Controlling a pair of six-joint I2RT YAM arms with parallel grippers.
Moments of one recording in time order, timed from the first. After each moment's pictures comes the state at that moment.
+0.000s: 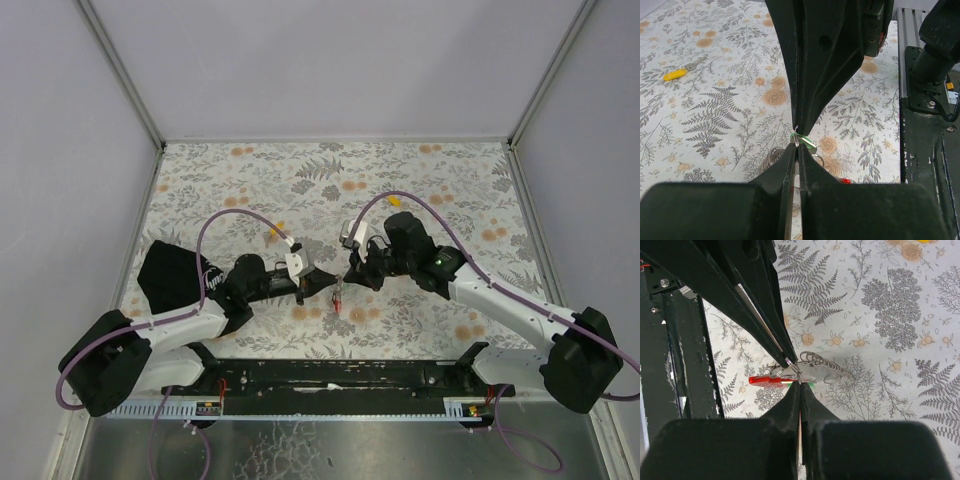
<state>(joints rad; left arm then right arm) -0.74 1.17 0.35 0.76 0.56 0.02 0.72 1.20 0.83 -0.28 -0.53 -0.26</state>
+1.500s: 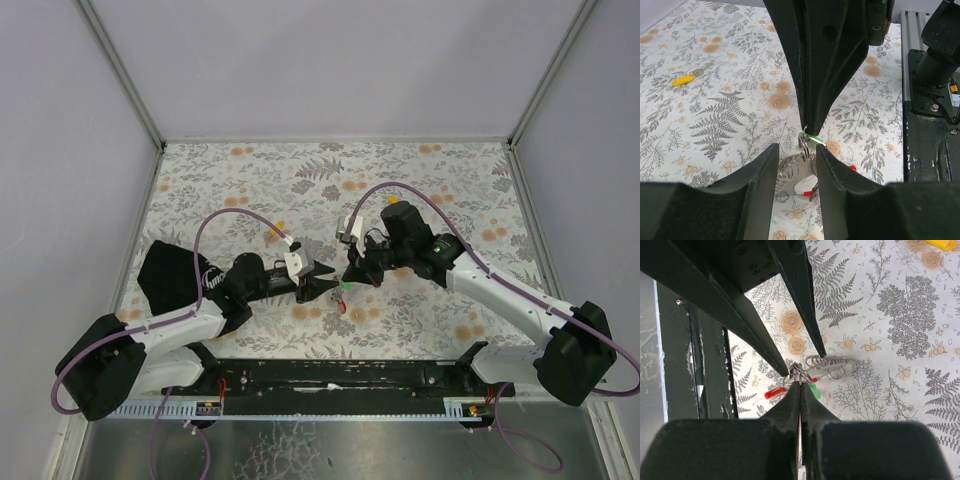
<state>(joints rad) -0.75 1.13 0.35 0.74 0.53 0.04 0.70 1.26 0.94 -0.41 -0.63 -0.32</state>
